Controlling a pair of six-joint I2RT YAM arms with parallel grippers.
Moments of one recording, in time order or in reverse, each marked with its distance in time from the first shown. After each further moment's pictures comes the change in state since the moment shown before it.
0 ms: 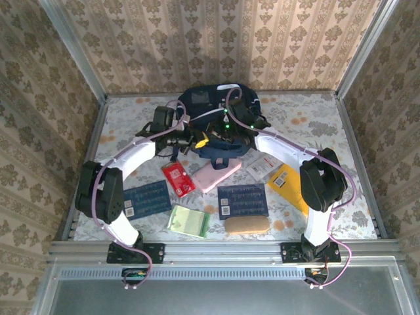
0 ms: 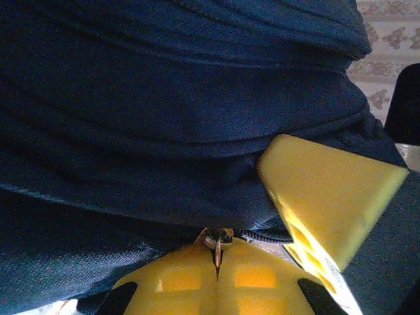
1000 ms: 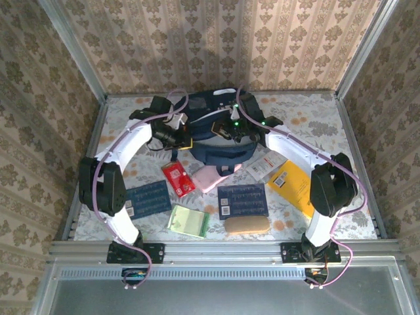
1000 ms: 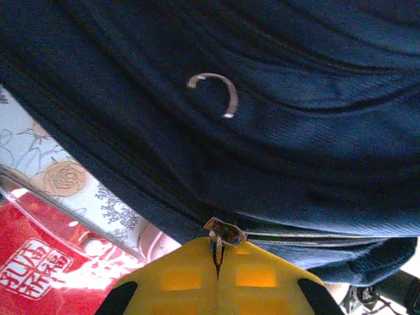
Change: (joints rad) left arm 0.052 0.081 0.285 -0.640 -0.260 0.686; right arm -0.071 -0.089 -0.026 -0.070 -0.159 -0.044
